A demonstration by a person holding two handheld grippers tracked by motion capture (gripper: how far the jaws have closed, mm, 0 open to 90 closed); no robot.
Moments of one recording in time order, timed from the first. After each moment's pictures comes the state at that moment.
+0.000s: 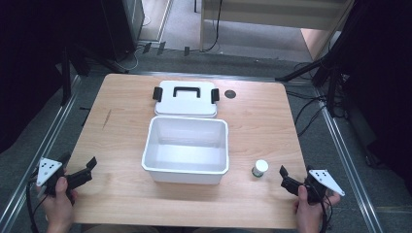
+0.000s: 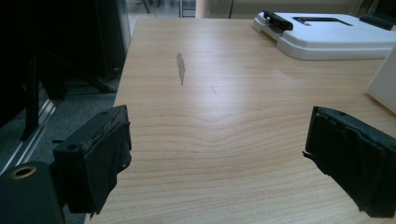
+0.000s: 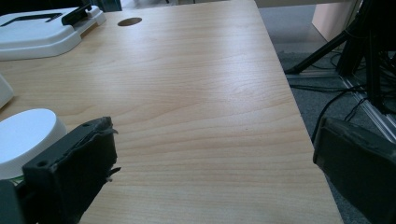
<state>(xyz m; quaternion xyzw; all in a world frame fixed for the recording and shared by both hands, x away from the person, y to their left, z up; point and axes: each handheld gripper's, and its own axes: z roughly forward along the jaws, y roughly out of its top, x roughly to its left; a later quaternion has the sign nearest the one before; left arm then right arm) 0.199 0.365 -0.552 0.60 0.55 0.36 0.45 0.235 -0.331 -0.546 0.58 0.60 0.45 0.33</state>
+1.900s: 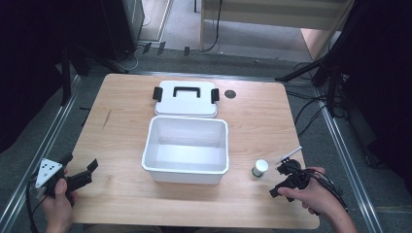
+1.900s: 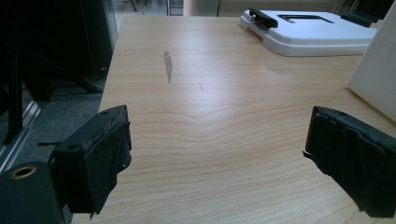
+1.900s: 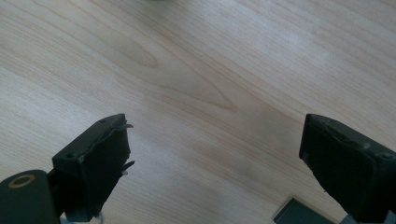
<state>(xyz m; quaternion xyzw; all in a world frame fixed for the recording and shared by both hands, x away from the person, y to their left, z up) 0.195 0.366 -0.552 0.61 0.54 0.34 0.46 0.277 -0.280 -0.496 0.50 0.86 0.04 0.02</state>
